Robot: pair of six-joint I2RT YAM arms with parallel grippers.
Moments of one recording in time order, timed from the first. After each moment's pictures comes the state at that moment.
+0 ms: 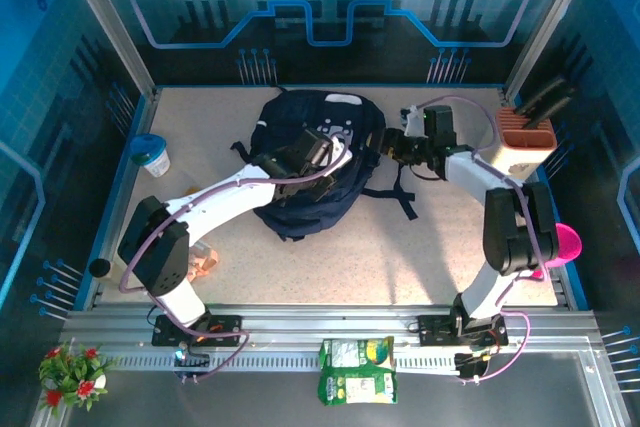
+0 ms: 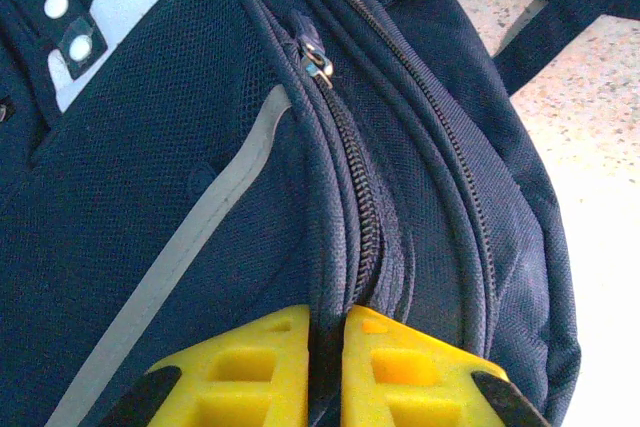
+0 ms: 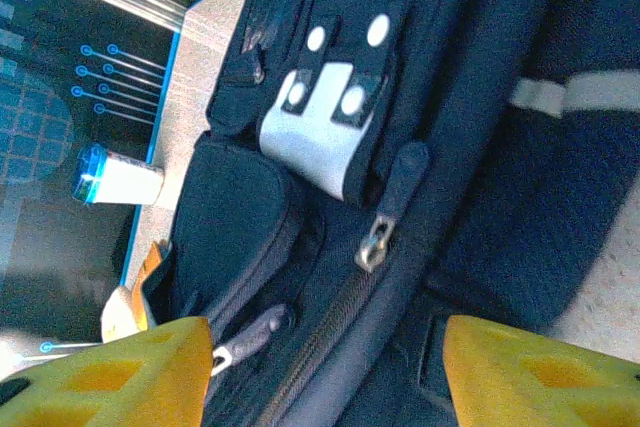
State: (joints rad) left arm -0.69 1.66 1.28 -0.50 -0.11 0.20; right arm 0.15 1.73 1.12 -0.05 -0.67 0.55
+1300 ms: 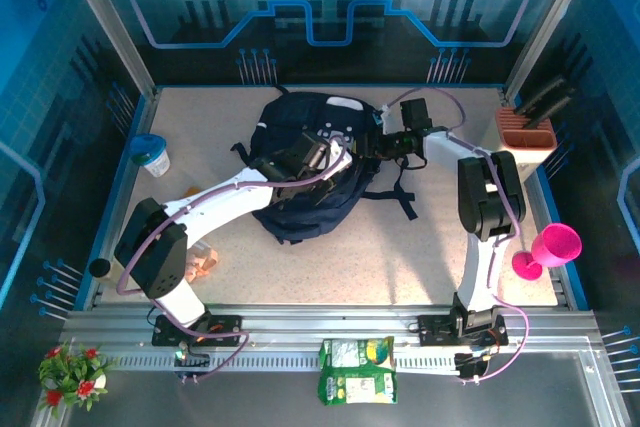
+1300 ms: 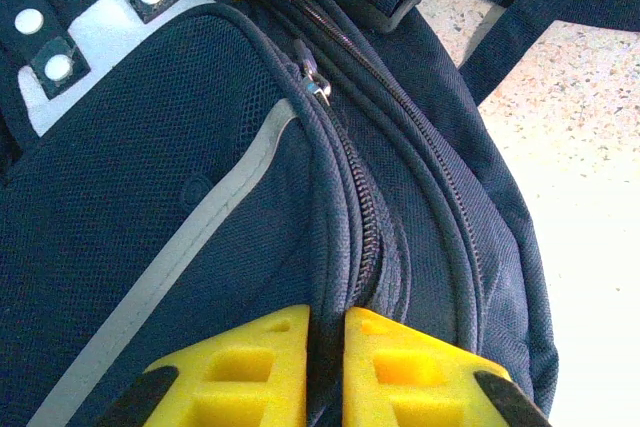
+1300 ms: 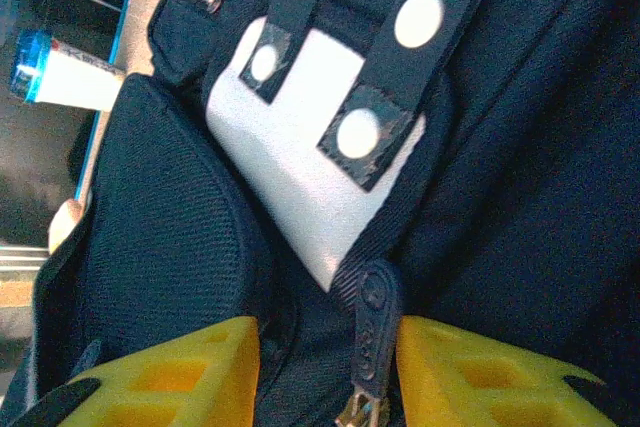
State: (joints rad) left arm -0.68 1.65 1.24 -0.47 -0.05 0.20; right arm 0.20 2.01 1.38 -0.26 -0.76 0.28
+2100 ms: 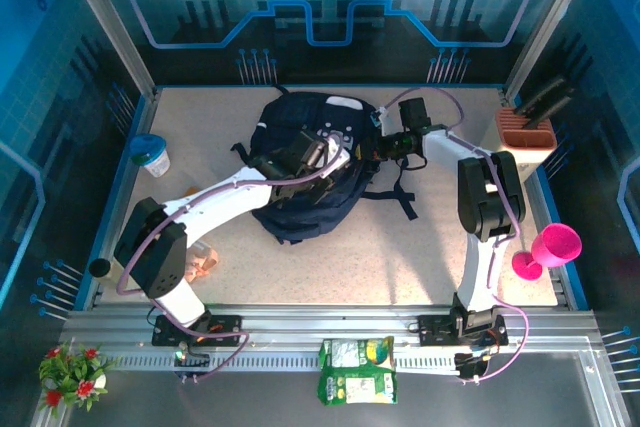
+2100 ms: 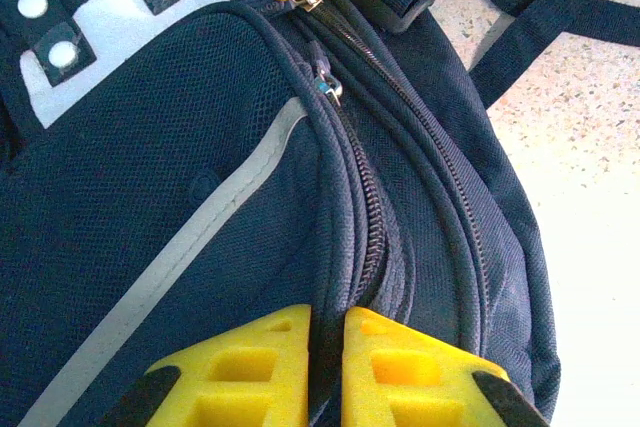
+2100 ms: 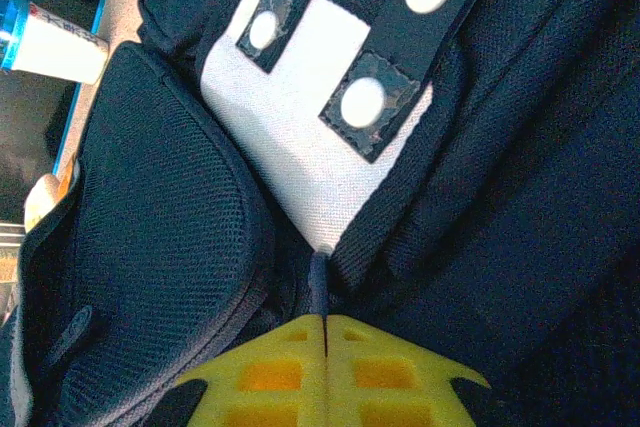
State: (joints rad) left arm -0.66 1.65 1.24 -0.47 -0.04 0.15; right arm 0.20 2.00 1.38 -0.31 -0.74 0.20
